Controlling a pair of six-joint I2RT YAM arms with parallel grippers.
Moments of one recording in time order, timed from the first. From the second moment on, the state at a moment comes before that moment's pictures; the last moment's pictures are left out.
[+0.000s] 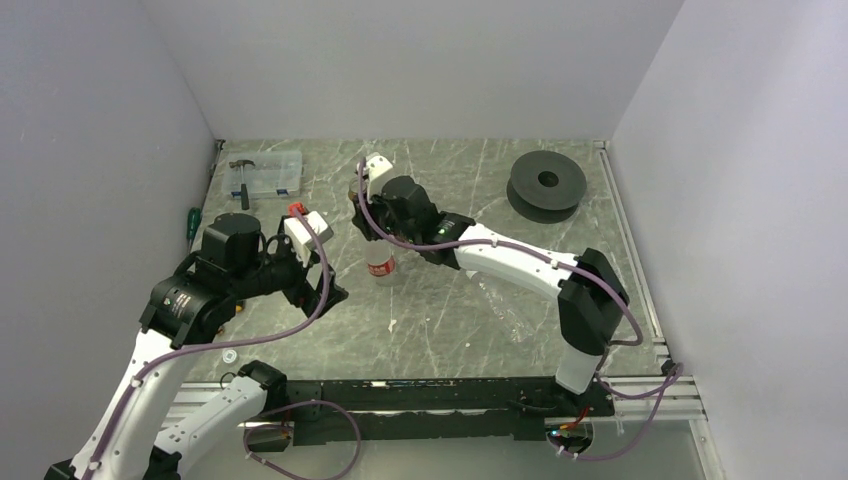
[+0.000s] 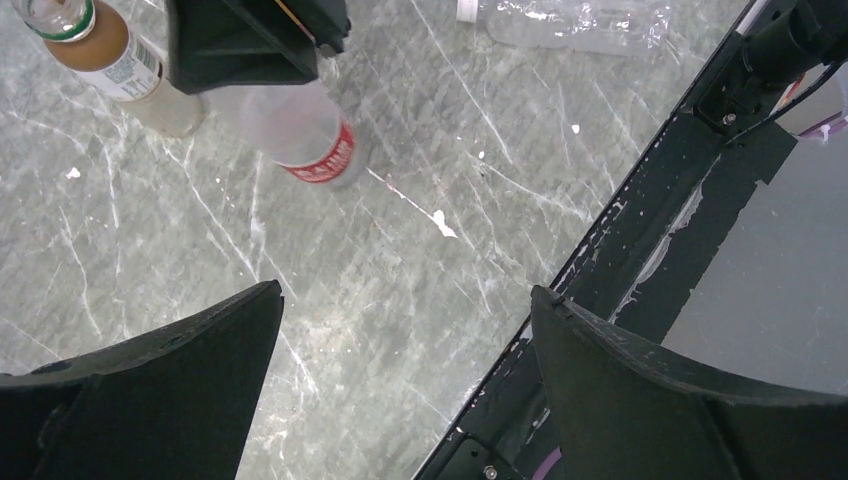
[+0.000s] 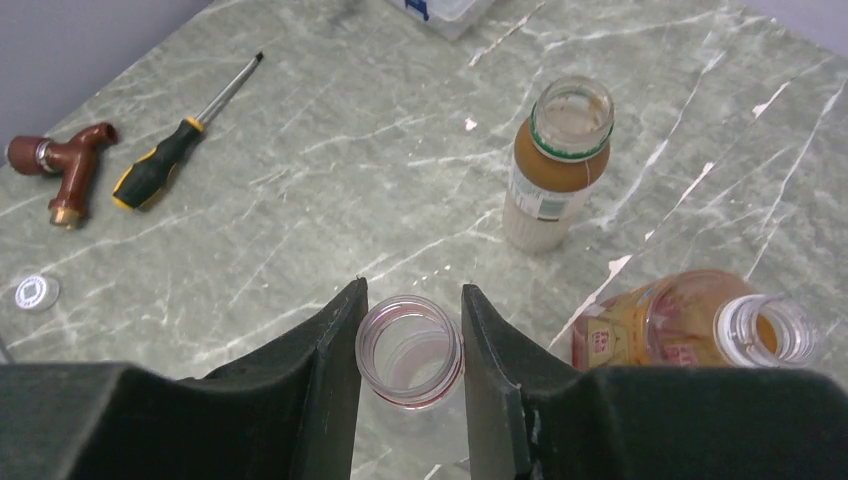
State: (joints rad) left arm -0.45 0.78 1.17 -0.97 0.43 0.18; right arm 0.94 1.74 1.40 -0.03 0.08 0.16
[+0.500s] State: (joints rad) left arm -0.45 0.78 1.17 -0.99 0.43 0.19; right arm 0.94 1.81 1.44 0.08 0.13 0.15
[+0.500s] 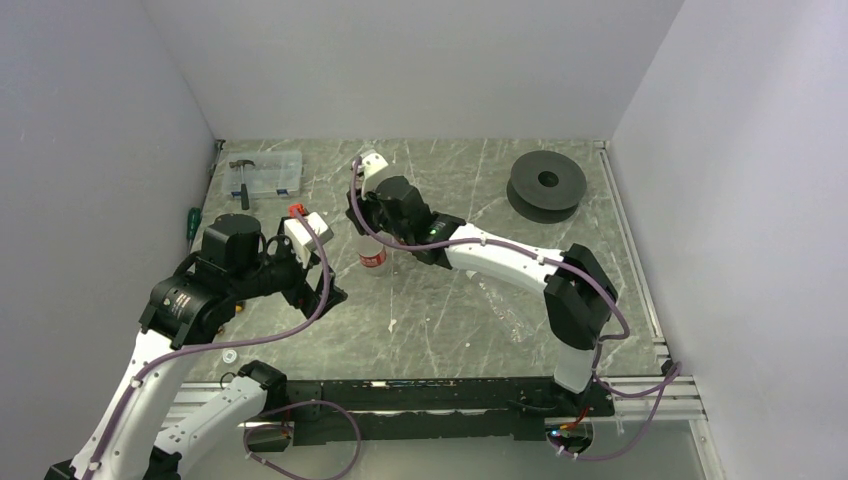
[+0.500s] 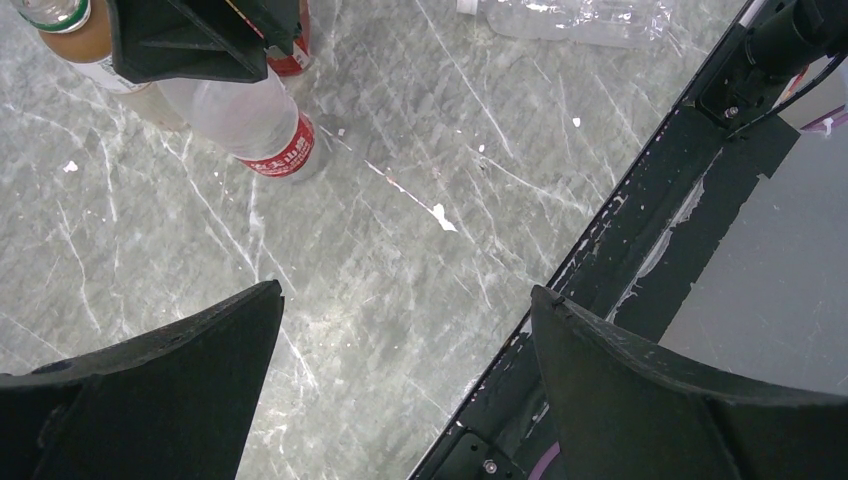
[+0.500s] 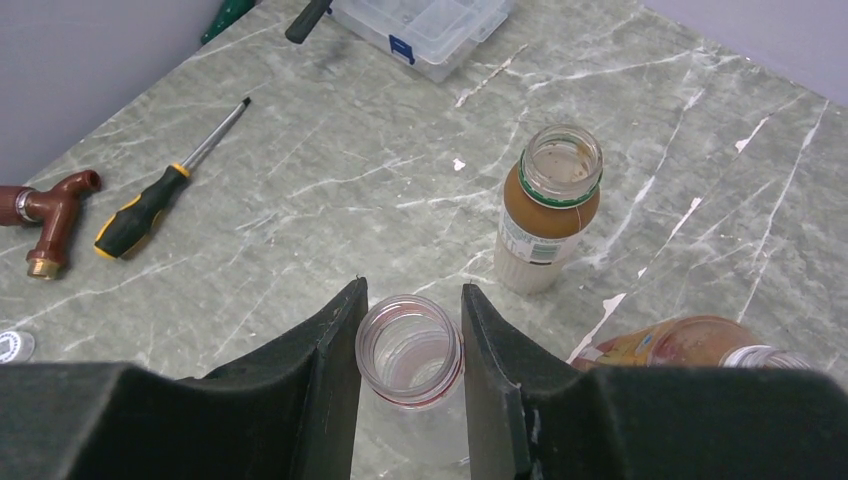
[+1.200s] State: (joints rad) left arm -0.45 0.78 1.17 -0.99 0.45 0.18; right arm 0.94 1.74 1.35 0.15 0.21 0.19
